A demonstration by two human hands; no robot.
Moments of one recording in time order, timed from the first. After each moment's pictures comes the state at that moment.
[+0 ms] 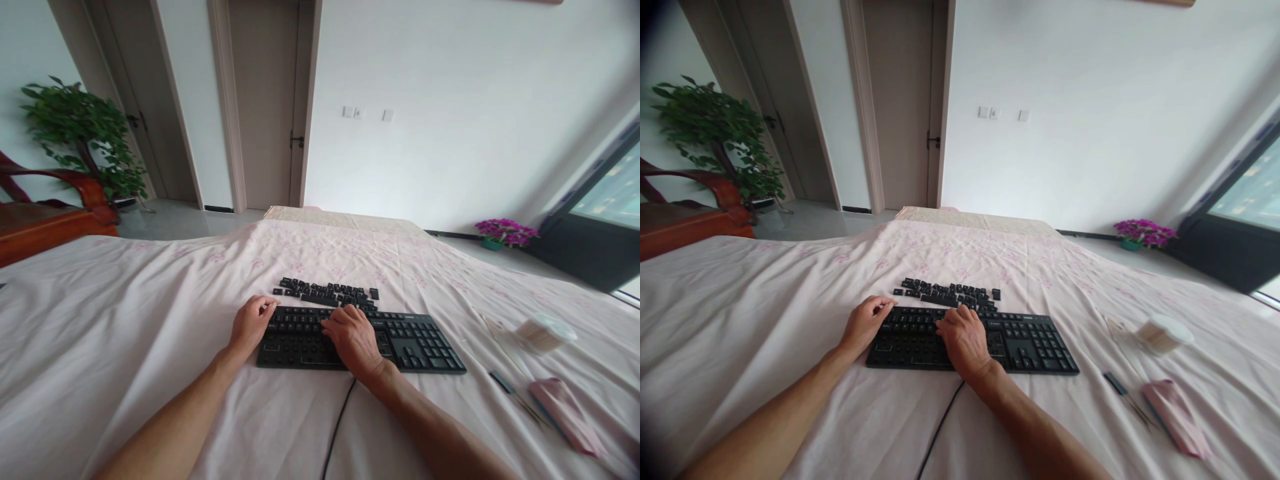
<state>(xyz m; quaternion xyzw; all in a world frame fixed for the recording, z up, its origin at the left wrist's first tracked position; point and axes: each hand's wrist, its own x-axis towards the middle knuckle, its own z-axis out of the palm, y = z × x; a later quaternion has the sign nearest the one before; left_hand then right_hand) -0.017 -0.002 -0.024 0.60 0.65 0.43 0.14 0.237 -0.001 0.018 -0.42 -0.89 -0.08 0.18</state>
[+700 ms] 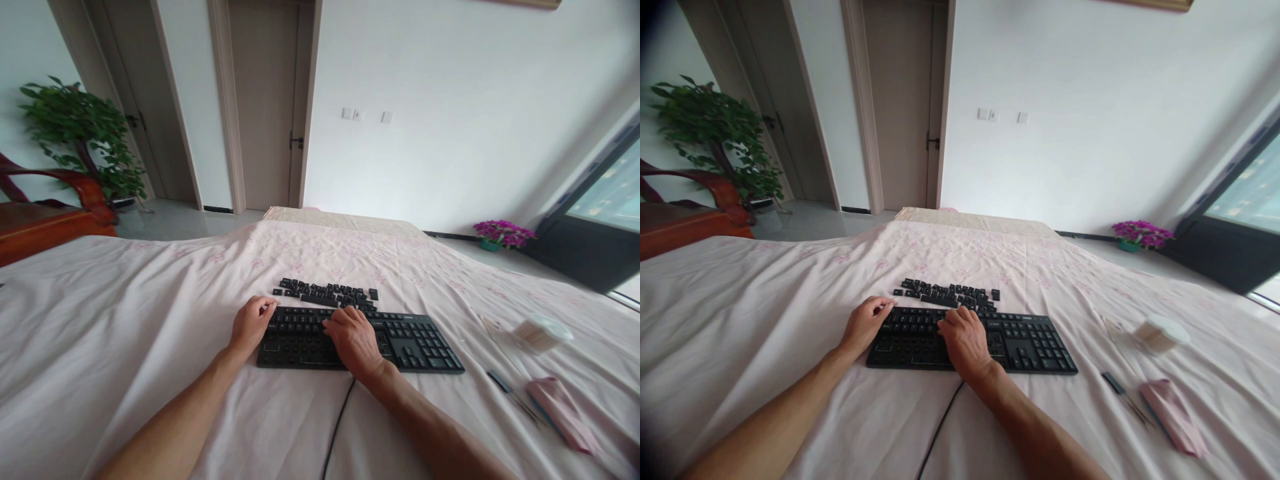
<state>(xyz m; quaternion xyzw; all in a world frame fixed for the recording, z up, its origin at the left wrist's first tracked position) -0.016 -0.004 -0.023 0.60 0.66 0.43 0.14 0.237 -0.003 0.017 -0.41 -0.89 -0.09 0.17</state>
